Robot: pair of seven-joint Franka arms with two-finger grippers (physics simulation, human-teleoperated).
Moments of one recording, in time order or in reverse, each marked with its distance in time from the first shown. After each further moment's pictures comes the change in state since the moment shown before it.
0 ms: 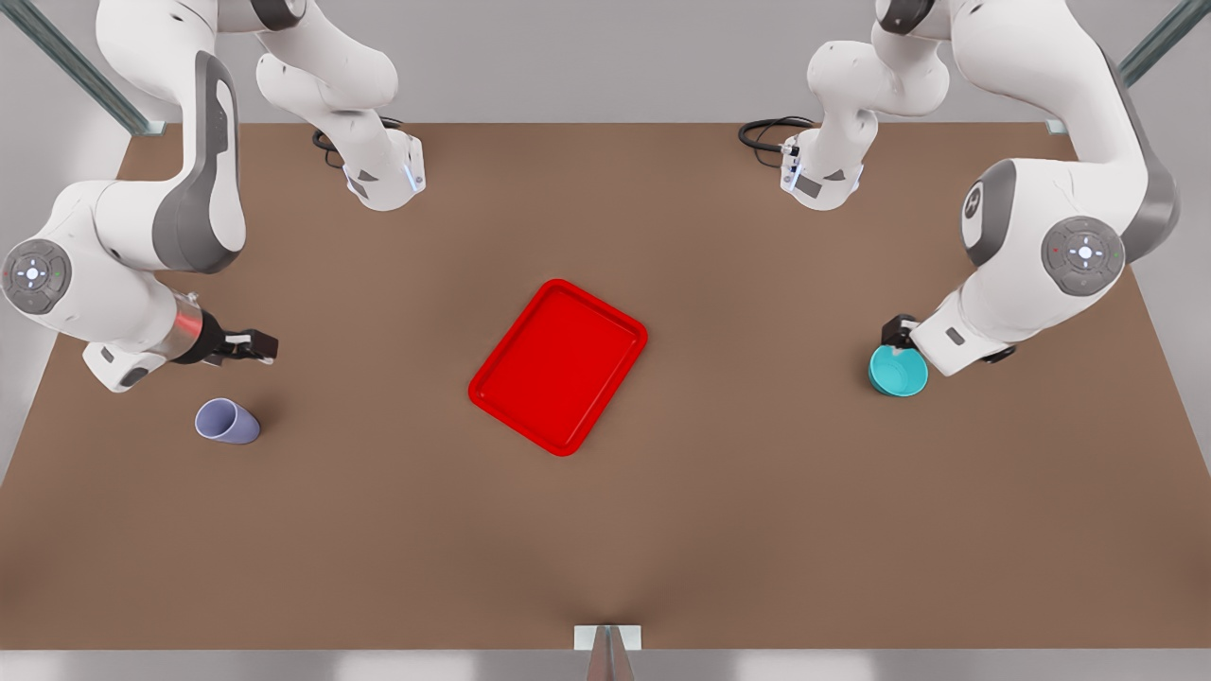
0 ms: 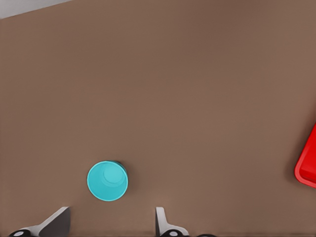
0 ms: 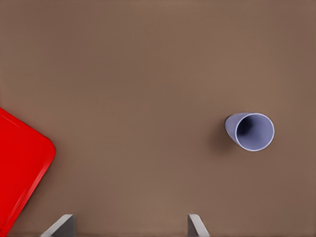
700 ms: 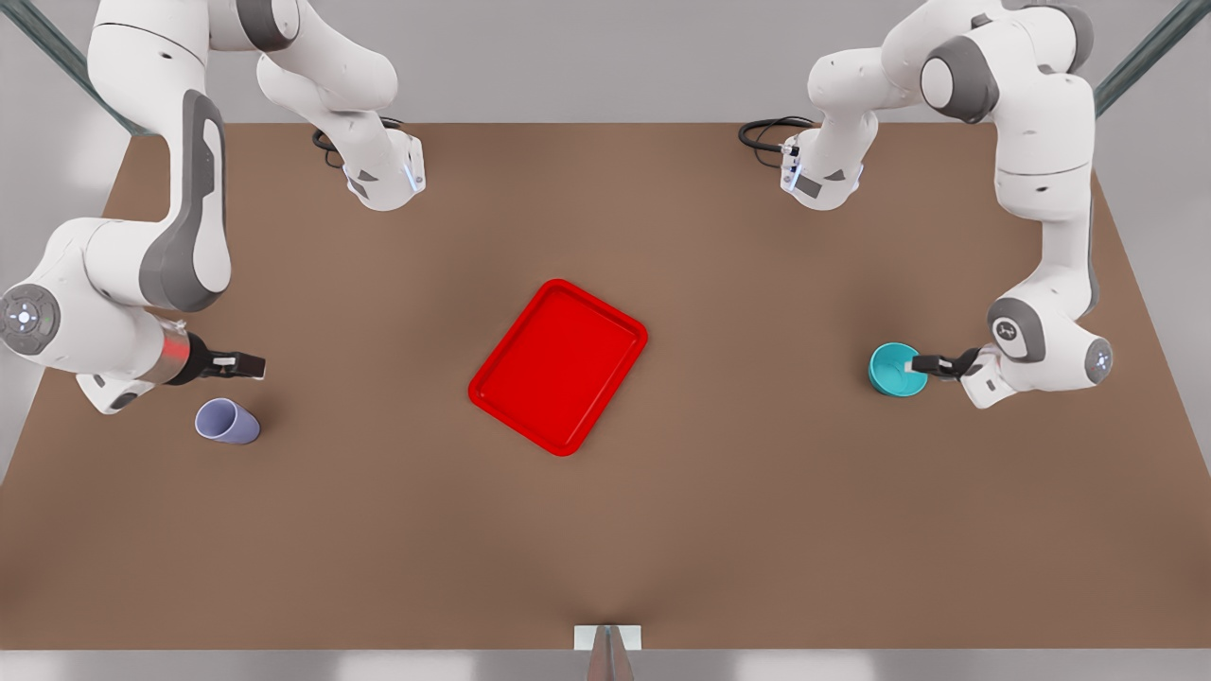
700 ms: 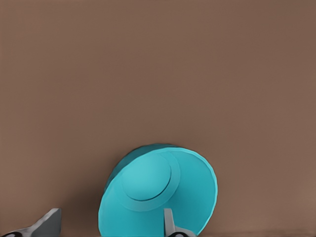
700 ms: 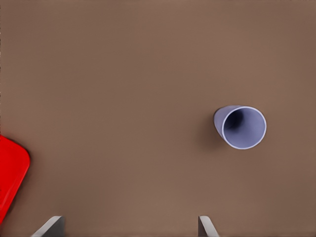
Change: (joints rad) left arm 0.379 0.255 0.079 -0.586 -0.387 0.546 0.612; right arm -0.063 0.077 0.002 0.000 -0.003 0.026 -0.006
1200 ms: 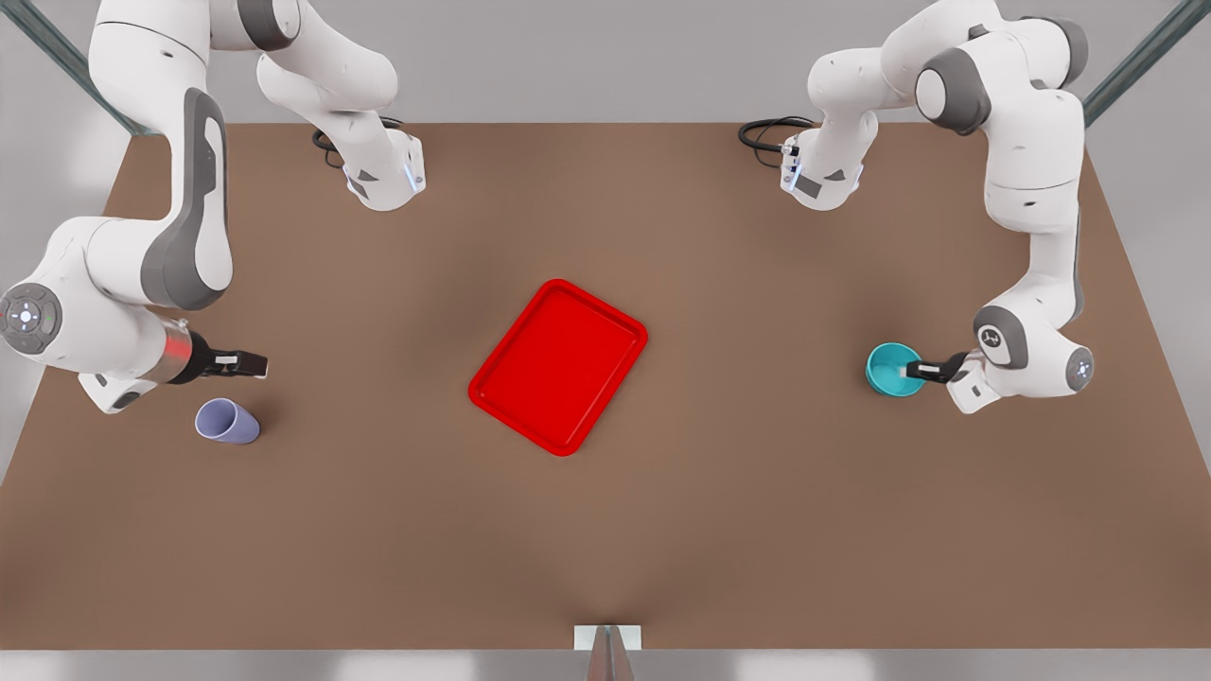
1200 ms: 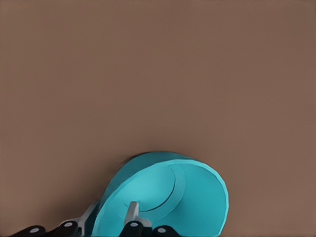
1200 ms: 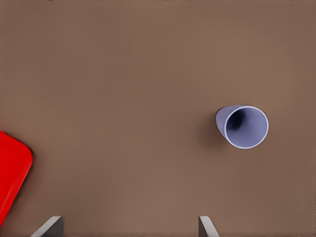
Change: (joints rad) left arm -0.023 0.049 0.001 0.006 -0.007 0.020 -0.038; right arm 0.002 -0.001 0.000 0.003 0.000 -0.010 -0.010
